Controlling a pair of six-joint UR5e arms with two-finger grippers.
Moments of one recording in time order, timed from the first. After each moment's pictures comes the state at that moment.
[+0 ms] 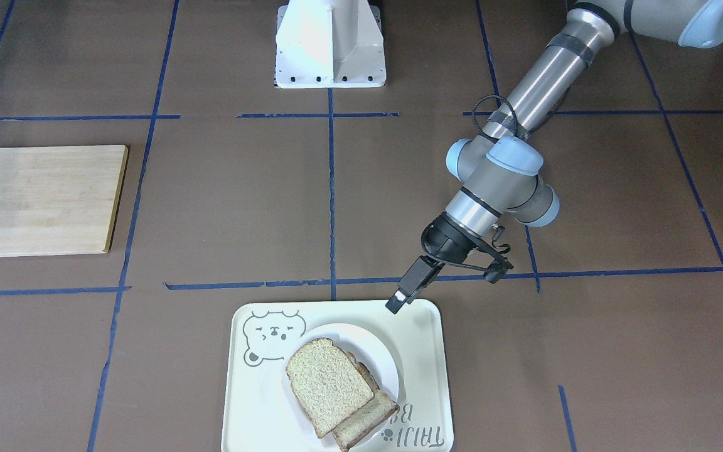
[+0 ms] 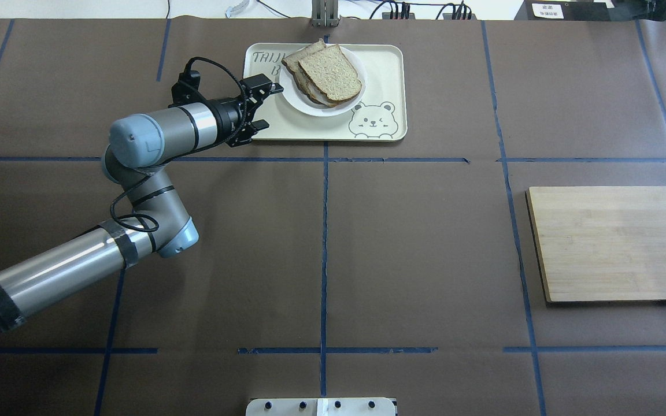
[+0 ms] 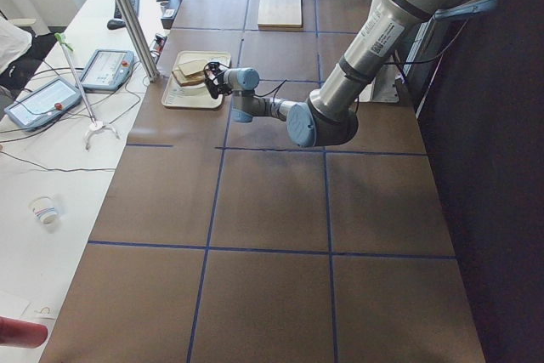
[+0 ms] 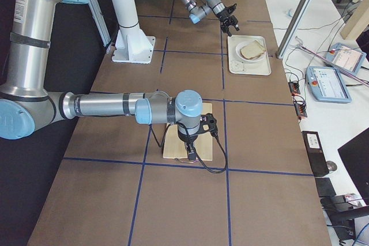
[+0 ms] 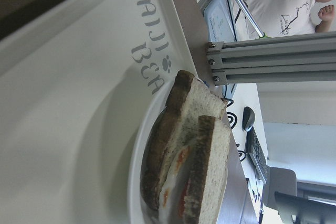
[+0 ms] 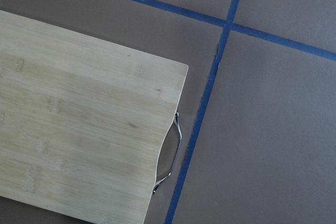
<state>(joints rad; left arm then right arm) -0.70 -2.25 -1.03 -3.02 -1.64 -2.01 1.51 -1.79 1.86 -1.57 2.33 -0.19</state>
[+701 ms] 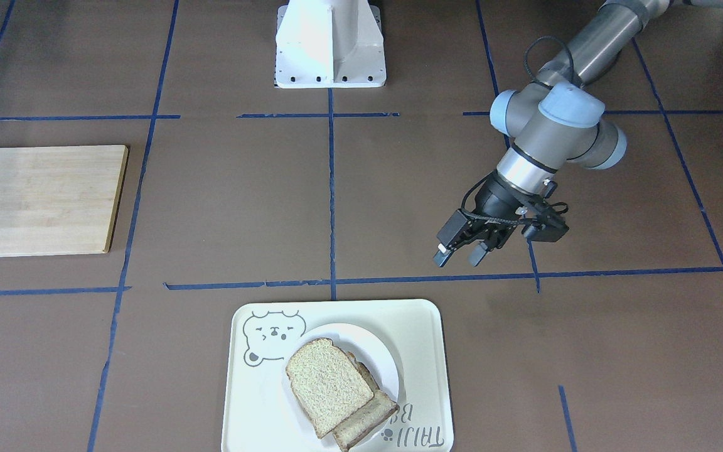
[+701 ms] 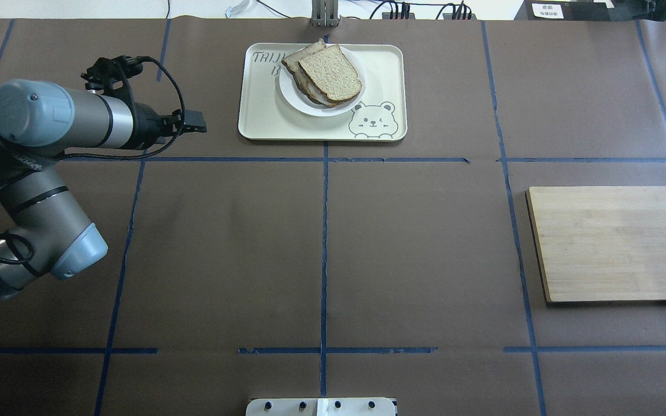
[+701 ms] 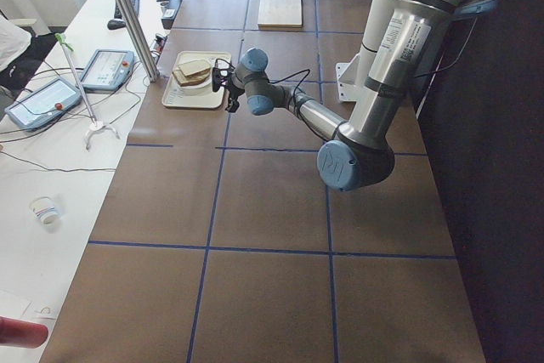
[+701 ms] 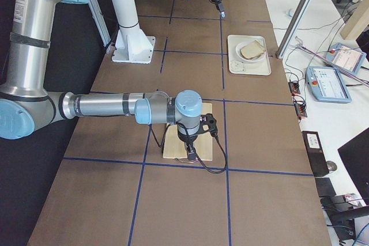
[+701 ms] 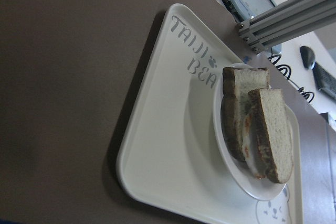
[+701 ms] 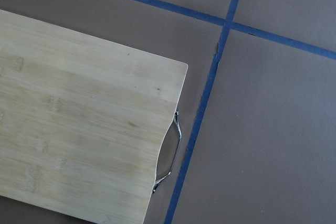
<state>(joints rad) -0.79 -1.94 -1.69 -2.13 -1.81 -1.21 1.51 -1.80 1.86 -1.57 2.33 -0.19</state>
